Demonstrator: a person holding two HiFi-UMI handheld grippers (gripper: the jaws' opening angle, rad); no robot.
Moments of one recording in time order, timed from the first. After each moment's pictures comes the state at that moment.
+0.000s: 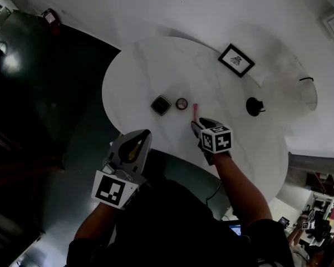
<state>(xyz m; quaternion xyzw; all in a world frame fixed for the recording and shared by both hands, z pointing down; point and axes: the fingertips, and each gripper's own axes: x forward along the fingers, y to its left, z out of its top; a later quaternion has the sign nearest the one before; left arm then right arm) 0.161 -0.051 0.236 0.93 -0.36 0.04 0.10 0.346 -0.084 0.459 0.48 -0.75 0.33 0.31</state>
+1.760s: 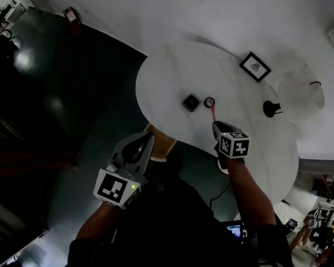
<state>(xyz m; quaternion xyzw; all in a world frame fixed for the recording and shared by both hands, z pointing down) 0.041 -0.009 0.222 0.92 -0.38 0.05 0.11 0.288 -0.056 0.407 0.54 -0.74 0.30 0.28</state>
